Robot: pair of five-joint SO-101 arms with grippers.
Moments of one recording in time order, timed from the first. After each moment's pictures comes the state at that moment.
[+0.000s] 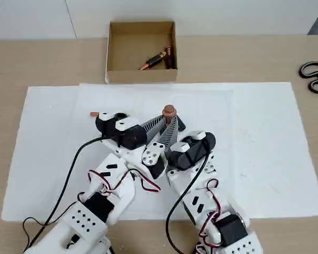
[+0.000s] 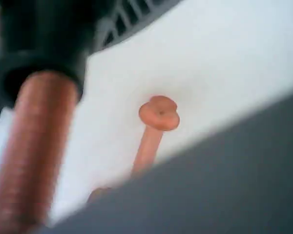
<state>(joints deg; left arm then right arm) 33.8 -58.2 79.7 -6.3 21.3 -30.3 -102.5 91.0 42.2 -1.9</state>
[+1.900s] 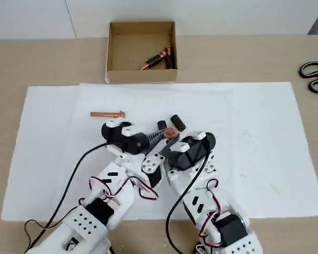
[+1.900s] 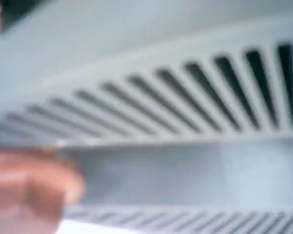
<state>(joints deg) 34.0 -58.5 87.9 -5.1 23.1 -30.2 -102.5 91.1 42.3 -1.9</state>
